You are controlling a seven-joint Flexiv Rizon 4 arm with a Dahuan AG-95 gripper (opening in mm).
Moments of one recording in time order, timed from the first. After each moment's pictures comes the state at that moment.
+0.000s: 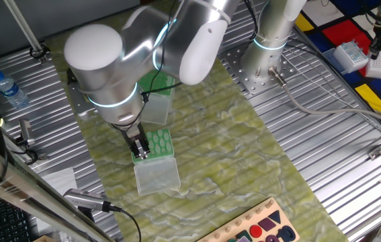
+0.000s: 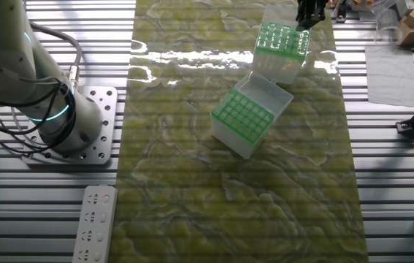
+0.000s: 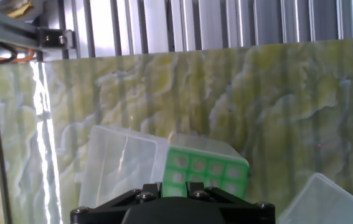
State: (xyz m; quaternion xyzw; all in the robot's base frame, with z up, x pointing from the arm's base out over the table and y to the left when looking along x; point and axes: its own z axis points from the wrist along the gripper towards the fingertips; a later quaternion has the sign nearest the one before) arm 0.585 0.196 0.161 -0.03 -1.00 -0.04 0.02
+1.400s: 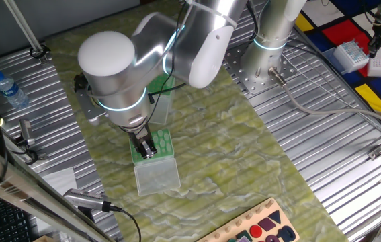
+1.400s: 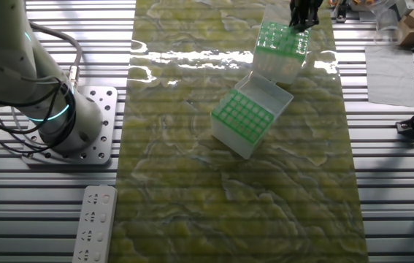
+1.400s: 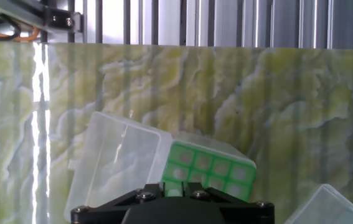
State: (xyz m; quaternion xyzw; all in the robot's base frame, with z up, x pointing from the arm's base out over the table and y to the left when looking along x) arm 0.575 0.198 0.149 0.03 -1.00 -0.03 0.02
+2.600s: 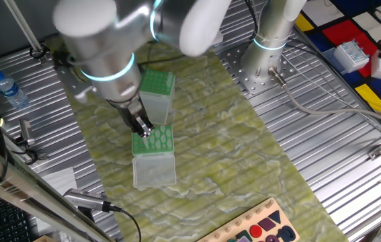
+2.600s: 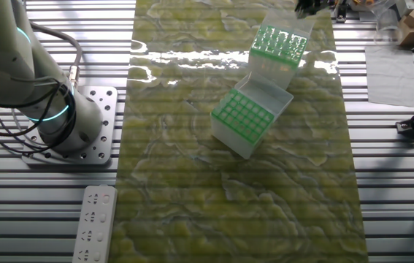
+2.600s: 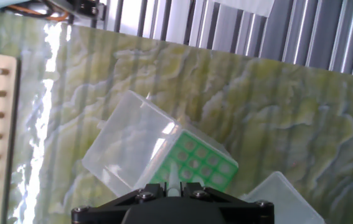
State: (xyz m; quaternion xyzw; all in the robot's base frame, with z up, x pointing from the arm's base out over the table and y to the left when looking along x) arm 0.570 0.174 0.245 0.10 -0.99 -0.03 0.04
